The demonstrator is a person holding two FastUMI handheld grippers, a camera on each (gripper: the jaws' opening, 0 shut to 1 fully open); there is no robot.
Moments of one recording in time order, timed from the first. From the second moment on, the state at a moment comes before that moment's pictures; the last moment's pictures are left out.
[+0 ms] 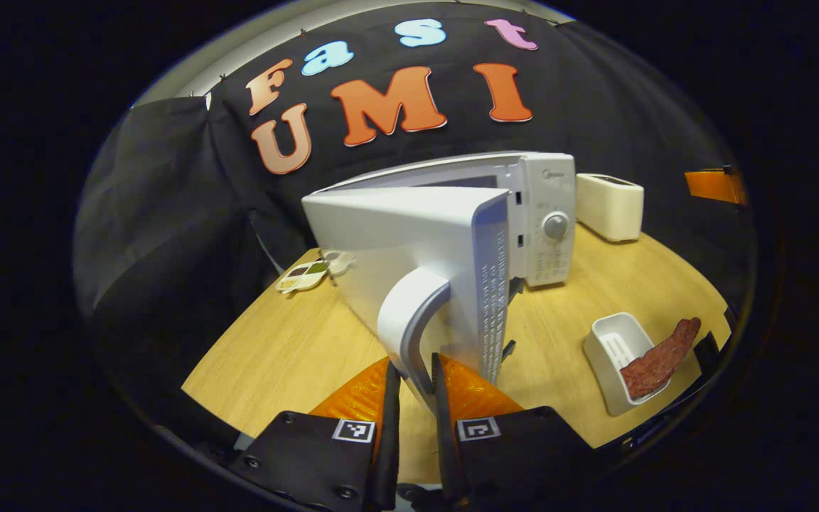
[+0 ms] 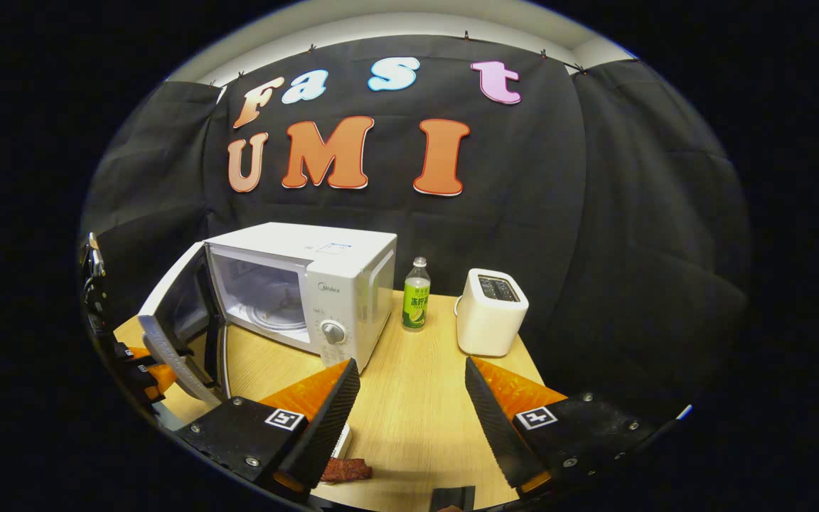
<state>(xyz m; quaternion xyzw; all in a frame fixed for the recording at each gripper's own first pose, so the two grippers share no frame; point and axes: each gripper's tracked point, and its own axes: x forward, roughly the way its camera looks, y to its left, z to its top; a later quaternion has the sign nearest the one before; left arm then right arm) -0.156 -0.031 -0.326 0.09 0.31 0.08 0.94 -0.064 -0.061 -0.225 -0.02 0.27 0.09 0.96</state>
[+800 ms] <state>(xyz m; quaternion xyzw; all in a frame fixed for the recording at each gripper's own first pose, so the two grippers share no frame) -0.211 0.133 -0.322 0.02 0.36 0.04 0.93 -0.092 -0.013 -0.289 -0.01 0.40 0.02 0.92</state>
